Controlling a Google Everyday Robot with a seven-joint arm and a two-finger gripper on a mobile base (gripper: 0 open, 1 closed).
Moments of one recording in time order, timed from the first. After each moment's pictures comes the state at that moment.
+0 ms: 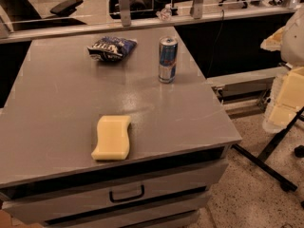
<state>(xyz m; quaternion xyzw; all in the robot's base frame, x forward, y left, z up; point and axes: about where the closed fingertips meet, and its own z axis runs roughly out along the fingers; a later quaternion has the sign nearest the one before) 0.438 -0.217 0.976 -0.60 0.78 -0.03 0.16</state>
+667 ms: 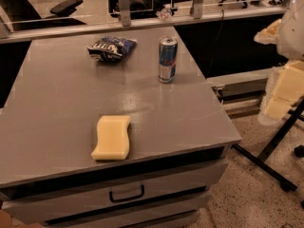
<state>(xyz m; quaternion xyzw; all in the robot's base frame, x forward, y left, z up) 0.450 -0.204 0.983 -0.62 0.76 -0.03 0.18</state>
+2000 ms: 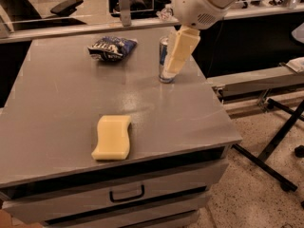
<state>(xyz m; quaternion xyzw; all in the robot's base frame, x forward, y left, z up) 0.560 -0.022 1.022 -0.73 0.57 -0.03 0.38</state>
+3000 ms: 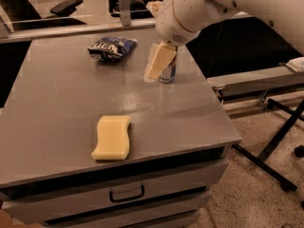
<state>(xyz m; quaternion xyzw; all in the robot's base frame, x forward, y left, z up) 0.611 0.007 0.973 -0.69 0.59 -0.02 0.41</state>
